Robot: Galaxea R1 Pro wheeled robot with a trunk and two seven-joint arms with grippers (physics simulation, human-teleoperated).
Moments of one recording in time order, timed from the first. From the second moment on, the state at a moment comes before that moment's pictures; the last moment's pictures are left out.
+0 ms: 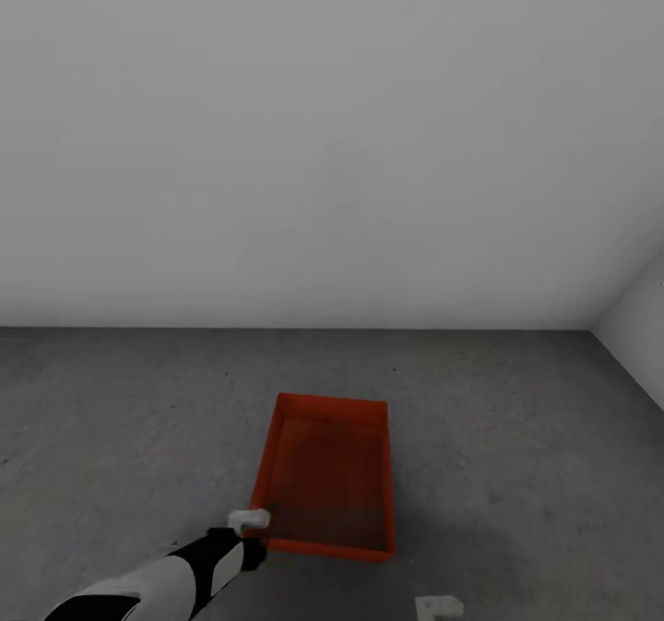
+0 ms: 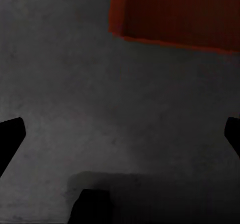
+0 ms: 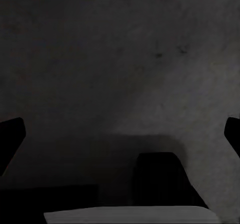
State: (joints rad) left arm -0.71 -0.09 -0.01 0.00 0.05 0.22 0.18; right arm -0.48 0.16 0.48 0.03 -0.44 -0.08 -0.25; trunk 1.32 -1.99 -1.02
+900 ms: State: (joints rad) left arm -0.52 -0.01 0.00 0.00 0.06 0.14 0.08; right arm -0.32 0.15 0.48 0.03 -0.44 -0.09 -0.25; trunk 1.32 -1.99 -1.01
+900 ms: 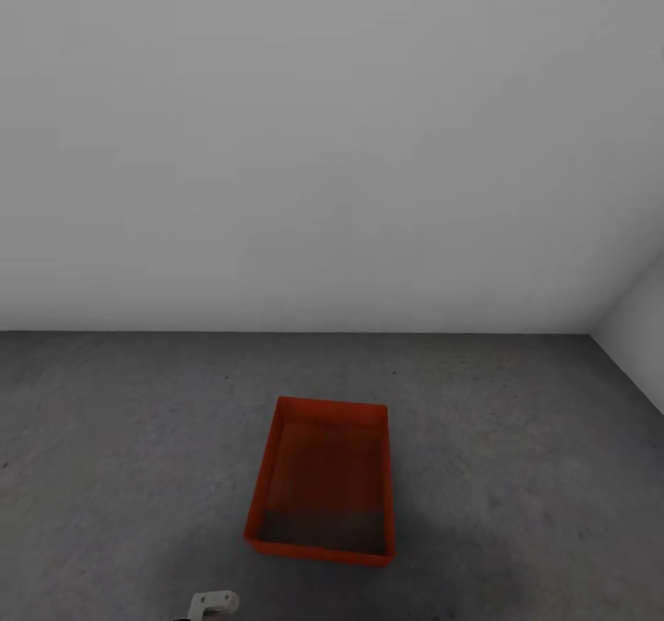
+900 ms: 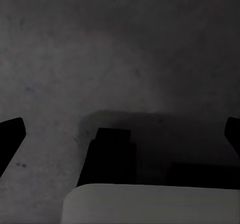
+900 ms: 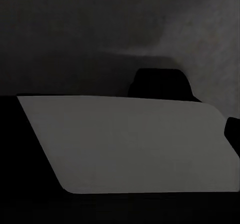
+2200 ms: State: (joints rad) left arm -0.51 -0.01 0.00 0.00 0.06 0.14 0.09; right arm -0.31 0.15 0.48 0.03 -0.44 -0.09 -0.25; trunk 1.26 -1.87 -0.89
